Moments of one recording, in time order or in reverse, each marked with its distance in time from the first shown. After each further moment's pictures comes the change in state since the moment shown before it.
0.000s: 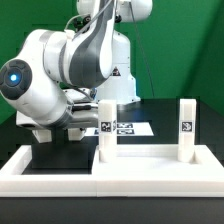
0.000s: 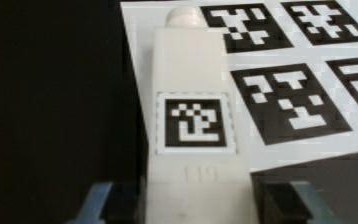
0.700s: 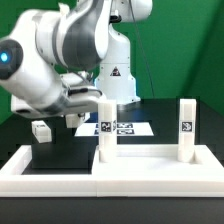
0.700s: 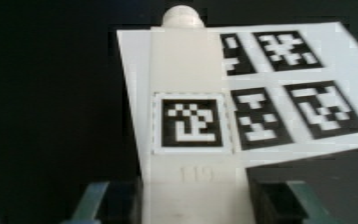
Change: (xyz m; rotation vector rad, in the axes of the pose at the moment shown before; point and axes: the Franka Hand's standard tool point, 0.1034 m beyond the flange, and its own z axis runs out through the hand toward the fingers) arm -0.023 -0.008 -0.038 0.022 -0.001 -0.031
